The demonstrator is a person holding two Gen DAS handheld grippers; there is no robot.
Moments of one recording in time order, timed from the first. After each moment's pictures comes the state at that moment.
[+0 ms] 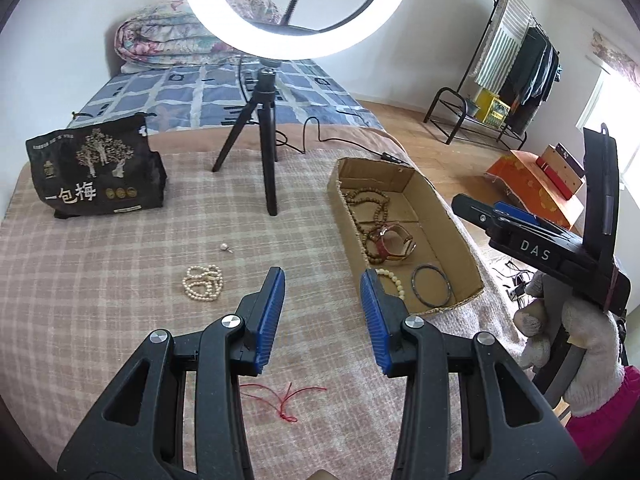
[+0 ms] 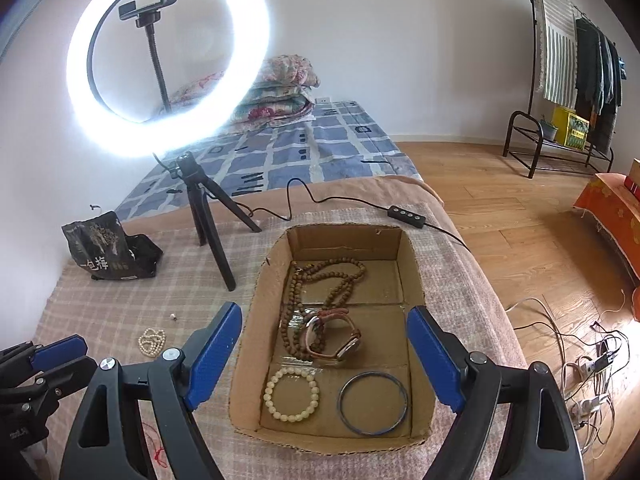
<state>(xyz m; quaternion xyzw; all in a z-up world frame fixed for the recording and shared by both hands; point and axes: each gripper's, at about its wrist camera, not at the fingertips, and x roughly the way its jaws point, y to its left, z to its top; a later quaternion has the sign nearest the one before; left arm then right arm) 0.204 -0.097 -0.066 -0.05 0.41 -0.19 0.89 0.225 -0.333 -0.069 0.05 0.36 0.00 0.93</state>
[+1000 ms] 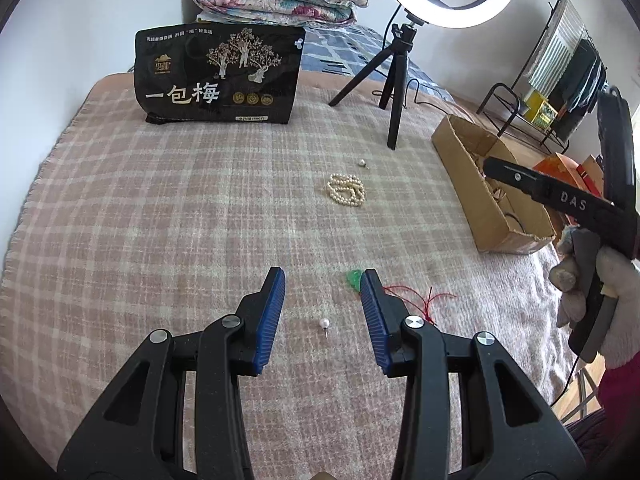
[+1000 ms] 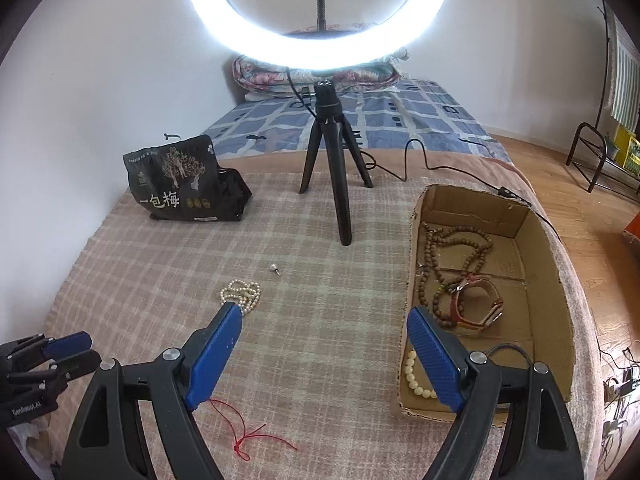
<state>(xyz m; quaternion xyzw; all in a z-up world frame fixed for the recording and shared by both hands) 0.157 0.034 -0.131 -0.07 0.46 -0.12 0.88 0.230 -0.208 -0.109 0.01 0.41 0.10 0.91</state>
